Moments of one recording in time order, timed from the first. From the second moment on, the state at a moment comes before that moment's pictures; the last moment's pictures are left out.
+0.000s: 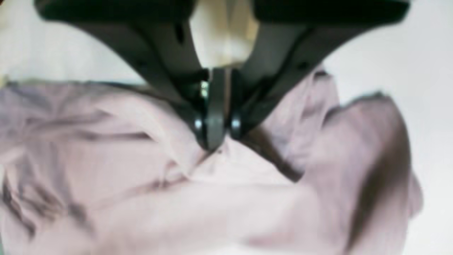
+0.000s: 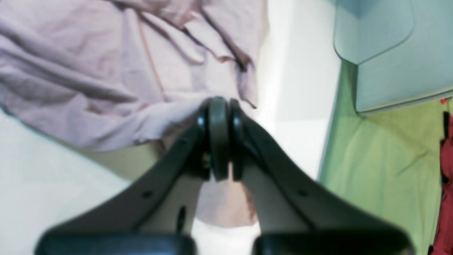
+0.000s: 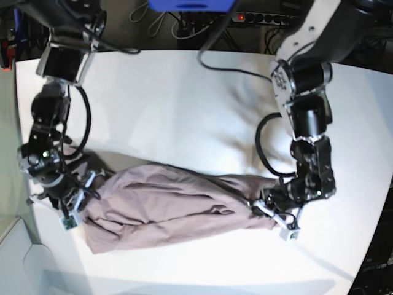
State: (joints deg) left arm -34.6 -1.9 -22.5 46.7 -10.1 -28.0 43.6; right arm 15.7 6.7 16.7 92.3 -10.5 35.4 -45.8
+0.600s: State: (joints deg) left arm -36.9 -5.5 -22.7 43.4 -10.2 -26.5 44.7; right arm 16.9 10.2 16.9 86.9 -10.7 35.4 -45.8
